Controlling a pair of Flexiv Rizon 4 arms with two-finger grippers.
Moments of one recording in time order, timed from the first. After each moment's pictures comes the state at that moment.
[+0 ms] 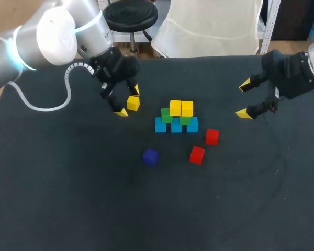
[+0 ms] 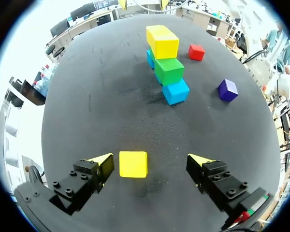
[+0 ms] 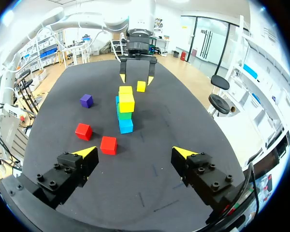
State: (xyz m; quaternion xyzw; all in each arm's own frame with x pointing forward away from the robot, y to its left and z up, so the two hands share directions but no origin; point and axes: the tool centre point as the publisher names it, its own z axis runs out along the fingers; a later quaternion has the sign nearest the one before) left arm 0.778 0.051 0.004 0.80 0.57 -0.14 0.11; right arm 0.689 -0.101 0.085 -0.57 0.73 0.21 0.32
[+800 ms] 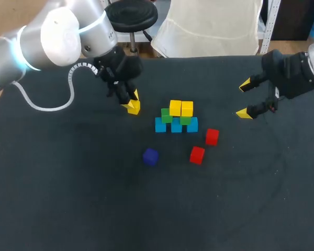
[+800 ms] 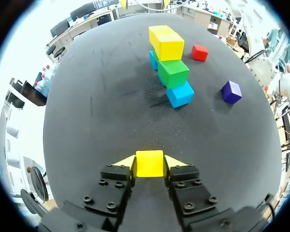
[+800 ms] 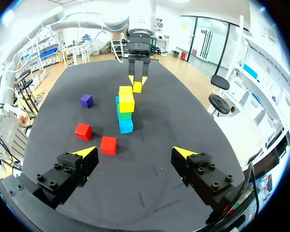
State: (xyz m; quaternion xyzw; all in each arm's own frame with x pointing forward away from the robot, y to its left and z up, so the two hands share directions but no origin) left arm 0.780 0.042 0.005 0.80 0.57 -0.14 0.11; right arm 0.689 -0.101 0.085 -0.57 0.73 0.21 0.32
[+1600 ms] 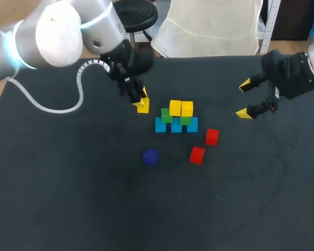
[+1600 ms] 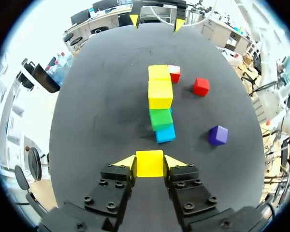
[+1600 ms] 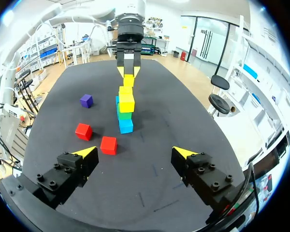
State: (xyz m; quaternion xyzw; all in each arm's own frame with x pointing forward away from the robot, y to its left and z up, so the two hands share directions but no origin) left arm 0.733 0.008 0.057 0.74 0.65 -0.13 0.12; right arm 0.689 -0.101 0.085 -0.57 0.73 0.21 0.32
